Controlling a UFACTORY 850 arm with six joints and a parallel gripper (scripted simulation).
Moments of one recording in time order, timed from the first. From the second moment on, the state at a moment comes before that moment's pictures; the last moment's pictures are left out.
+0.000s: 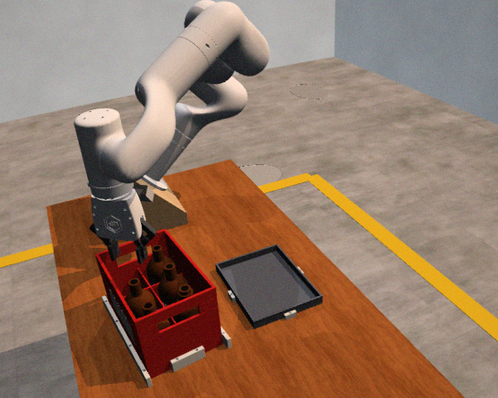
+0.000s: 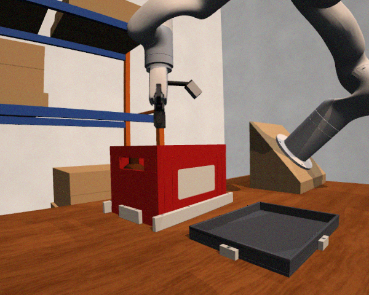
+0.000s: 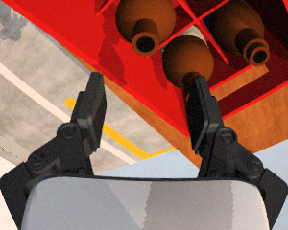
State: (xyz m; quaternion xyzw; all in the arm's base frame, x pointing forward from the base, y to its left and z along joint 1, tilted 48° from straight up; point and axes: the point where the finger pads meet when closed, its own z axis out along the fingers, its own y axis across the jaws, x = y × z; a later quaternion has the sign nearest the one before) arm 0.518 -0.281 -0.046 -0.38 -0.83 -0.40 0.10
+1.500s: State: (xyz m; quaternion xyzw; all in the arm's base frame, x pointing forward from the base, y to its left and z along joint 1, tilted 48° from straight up) arm 0.521 -0.261 -0.066 -0.38 -0.83 -0.40 0.10
